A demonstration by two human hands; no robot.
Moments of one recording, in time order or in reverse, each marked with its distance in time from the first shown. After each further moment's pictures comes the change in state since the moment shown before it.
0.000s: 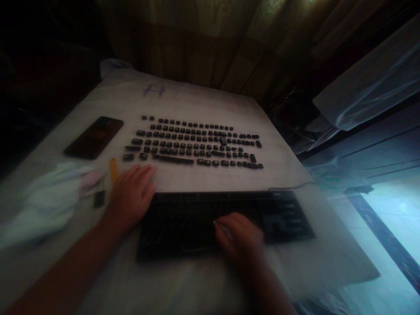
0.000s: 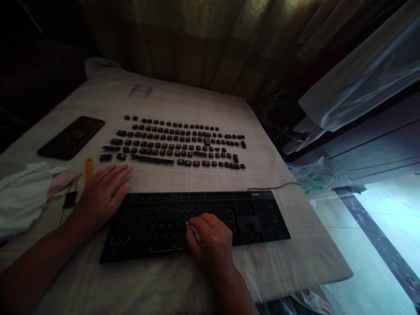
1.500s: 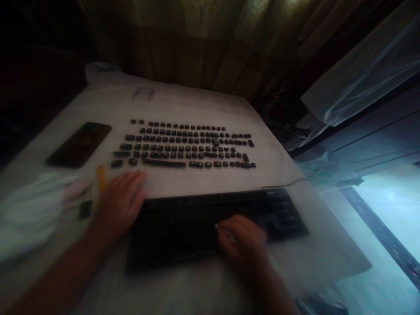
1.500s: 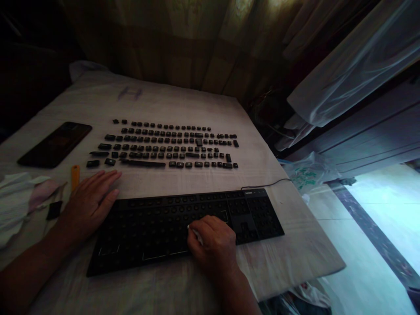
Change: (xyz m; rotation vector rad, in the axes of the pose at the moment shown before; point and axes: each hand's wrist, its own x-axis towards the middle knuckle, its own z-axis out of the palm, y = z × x) left_hand 0.001 -0.006 0.001 0.074 -0.003 0.032; right_hand 0.007 0.008 -0.022 -0.029 0.007 -0.069
